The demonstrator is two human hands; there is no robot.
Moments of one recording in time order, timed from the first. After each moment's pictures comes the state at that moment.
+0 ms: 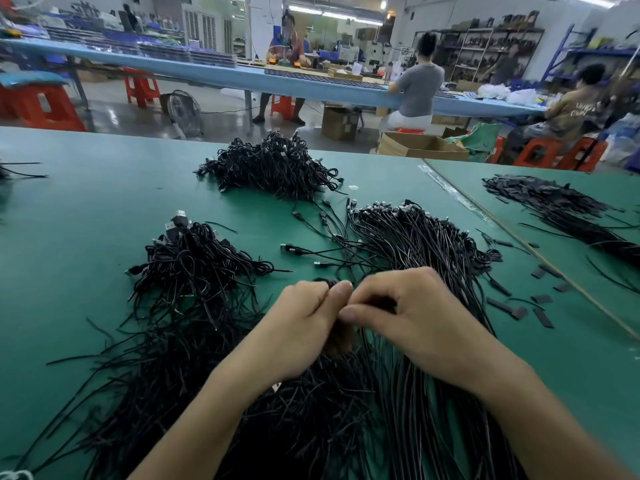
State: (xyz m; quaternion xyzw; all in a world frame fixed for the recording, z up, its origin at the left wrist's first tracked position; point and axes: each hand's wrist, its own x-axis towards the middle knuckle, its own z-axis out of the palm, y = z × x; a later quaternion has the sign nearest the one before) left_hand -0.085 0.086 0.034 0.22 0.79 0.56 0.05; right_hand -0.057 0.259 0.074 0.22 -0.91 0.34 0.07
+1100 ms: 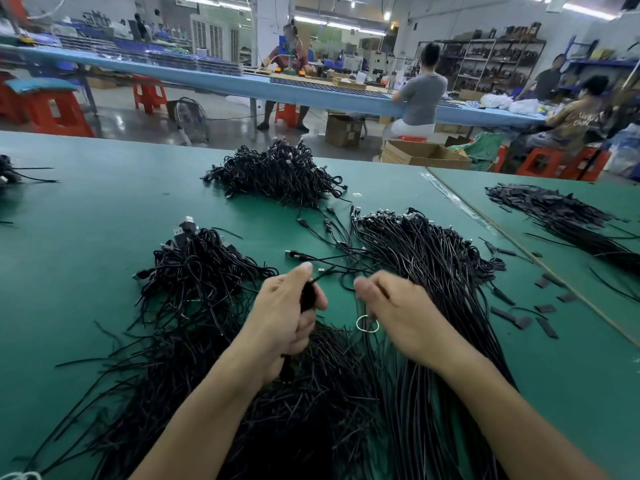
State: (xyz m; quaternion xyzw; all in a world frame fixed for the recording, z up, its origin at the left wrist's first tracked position) left_hand -0.096 0.075 0.032 0.03 0.64 0.76 0.11; right_hand -0.089 0.259 0.044 0.06 -0.93 0.36 0.01
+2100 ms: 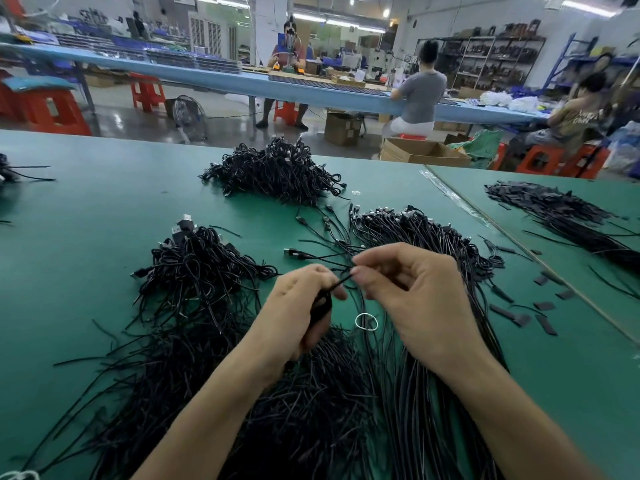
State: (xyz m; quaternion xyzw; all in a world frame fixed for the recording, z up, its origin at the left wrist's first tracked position) left_hand -0.087 0.080 0.038 0.14 0.67 0.73 0.09; right_hand -0.060 0.237 0.078 0.11 -0.83 0.52 0.18
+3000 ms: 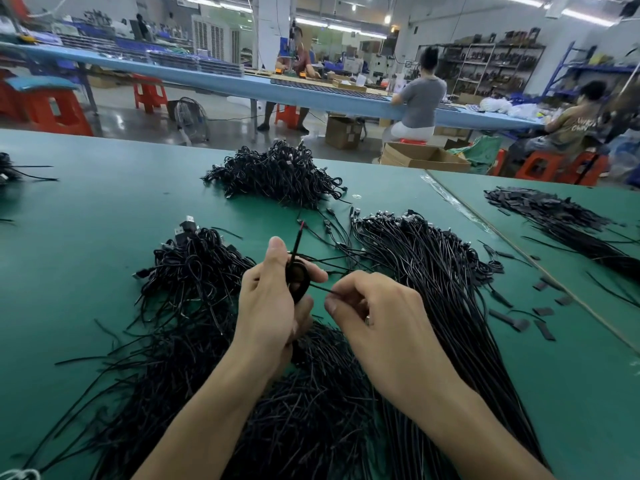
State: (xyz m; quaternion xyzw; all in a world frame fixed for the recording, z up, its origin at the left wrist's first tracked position) left_hand -0.086 0.080 0.047 0.02 0.55 0.83 -0.03; right_hand -0.043 0.211 0.068 0.10 -0.93 0.32 0.16
